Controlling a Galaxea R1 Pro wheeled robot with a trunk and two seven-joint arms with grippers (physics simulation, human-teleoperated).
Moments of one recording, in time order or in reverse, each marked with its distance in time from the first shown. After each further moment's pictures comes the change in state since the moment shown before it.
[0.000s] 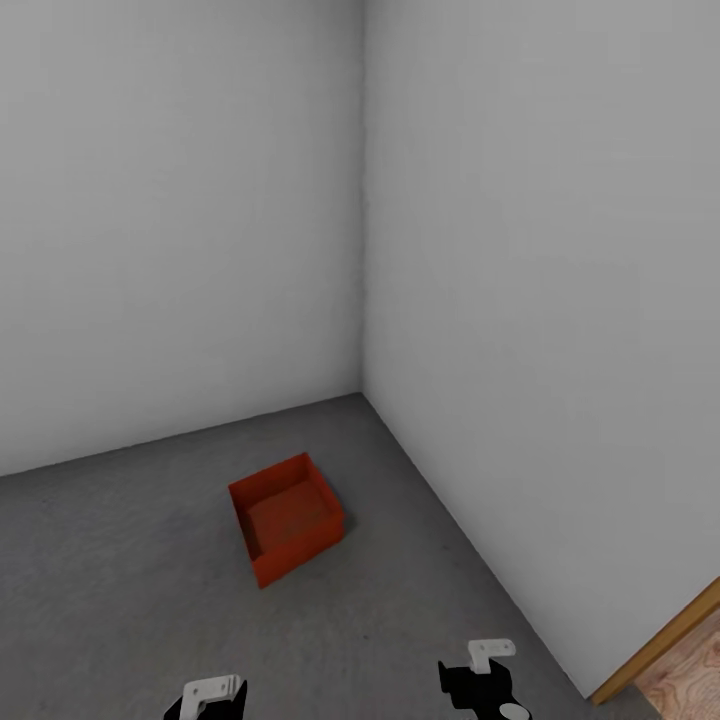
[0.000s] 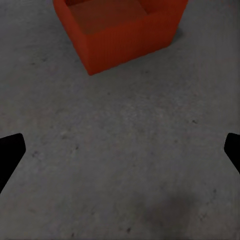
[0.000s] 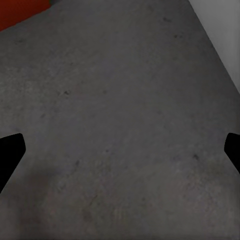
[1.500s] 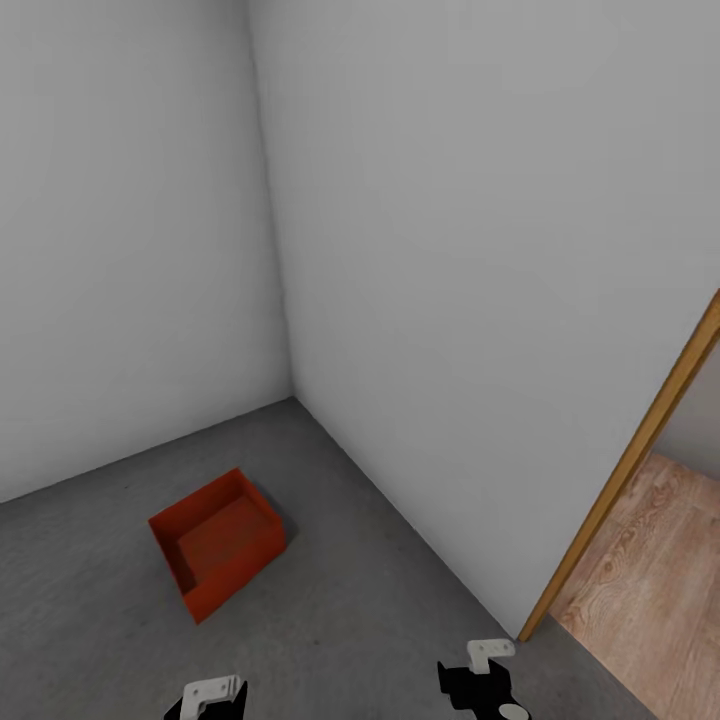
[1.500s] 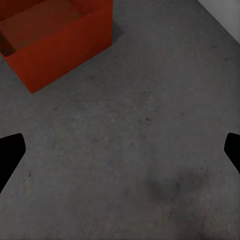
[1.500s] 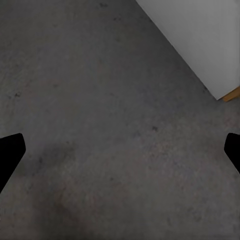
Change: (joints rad) left arm 0.000 0.000 -0.002 0.003 0.000 0.000 0.000; right arm 0.000 0.002 0.001 0.001 0.000 -0.001 0.001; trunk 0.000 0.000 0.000
